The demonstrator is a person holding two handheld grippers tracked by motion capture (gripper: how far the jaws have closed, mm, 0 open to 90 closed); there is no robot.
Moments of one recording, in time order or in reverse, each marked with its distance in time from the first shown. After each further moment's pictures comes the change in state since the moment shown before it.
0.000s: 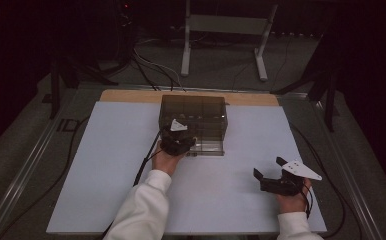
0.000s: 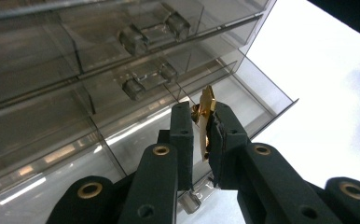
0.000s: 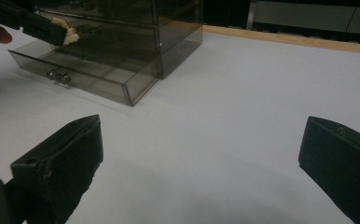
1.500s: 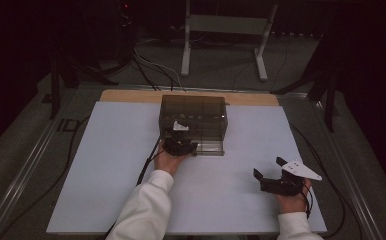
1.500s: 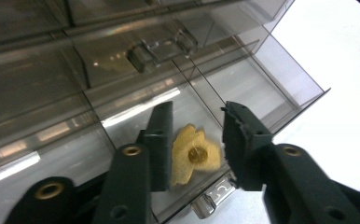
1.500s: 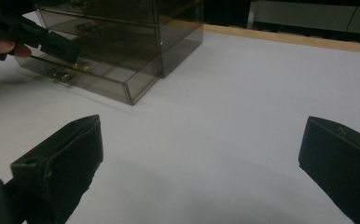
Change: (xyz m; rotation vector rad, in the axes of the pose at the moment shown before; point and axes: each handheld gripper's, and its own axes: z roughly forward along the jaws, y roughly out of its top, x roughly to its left) left arm 0.008 -0.005 0.017 0.056 0.011 -0.061; right arm 0.000 0.000 0.000 0.003 0.001 -0.003
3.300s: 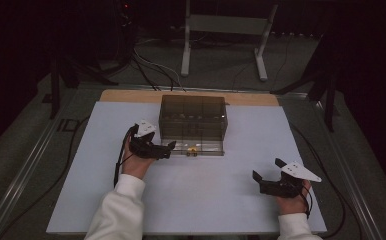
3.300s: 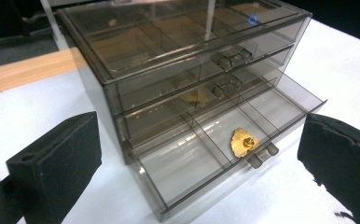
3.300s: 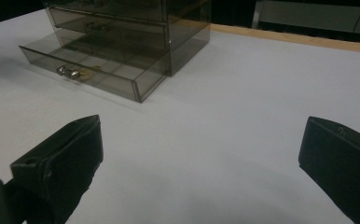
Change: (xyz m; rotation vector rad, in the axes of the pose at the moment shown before) left arm 0.026 -0.016 -0.107 -0.221 0.134 0.134; right arm 0.005 -0.001 -0.003 0.003 0.016 -0.010
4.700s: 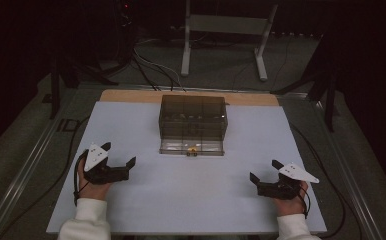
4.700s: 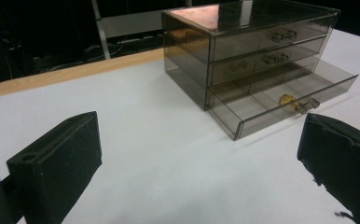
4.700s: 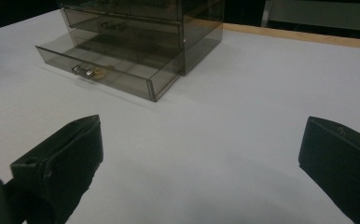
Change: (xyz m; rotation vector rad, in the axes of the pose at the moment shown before) left arm 0.041 -0.077 -0.095 -0.140 0.137 -0.003; right arm 0.008 -0.001 0.000 0.000 0.033 0.003
